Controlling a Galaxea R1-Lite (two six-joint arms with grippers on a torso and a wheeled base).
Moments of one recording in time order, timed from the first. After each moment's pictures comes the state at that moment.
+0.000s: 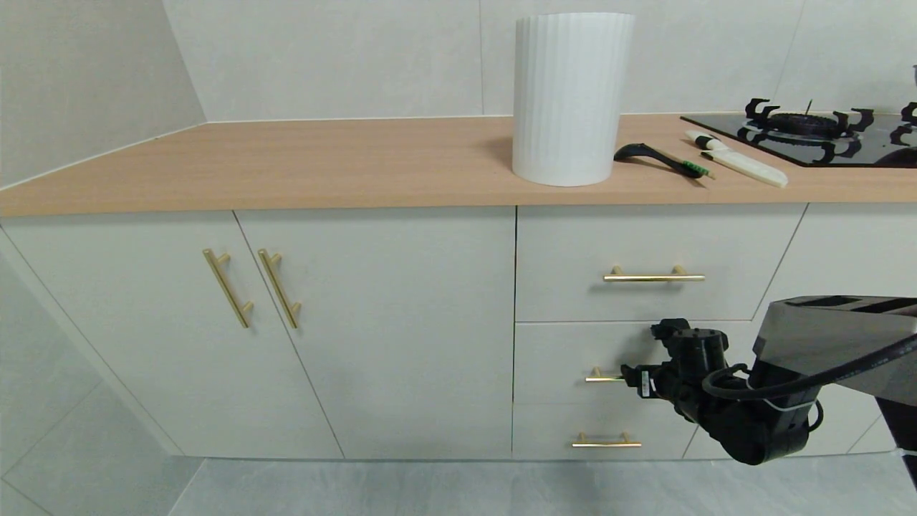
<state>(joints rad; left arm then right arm) 0.00 0.00 0.00 0.00 -0.02 0.00 0.23 2.44 -0.82 -1.11 -0.24 0.10</state>
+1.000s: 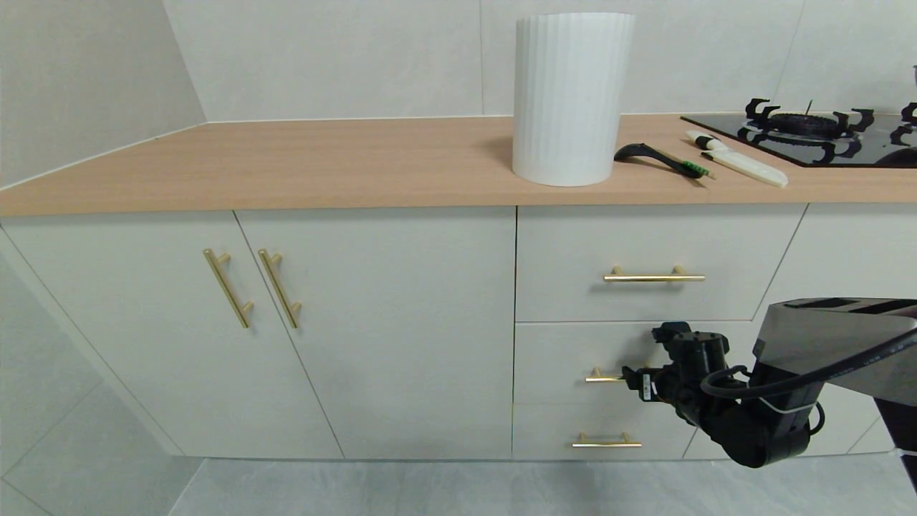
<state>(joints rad) 0.00 0.00 0.00 0.00 -0.02 0.00 0.23 2.44 -0.81 -1.11 -0.25 0.10</state>
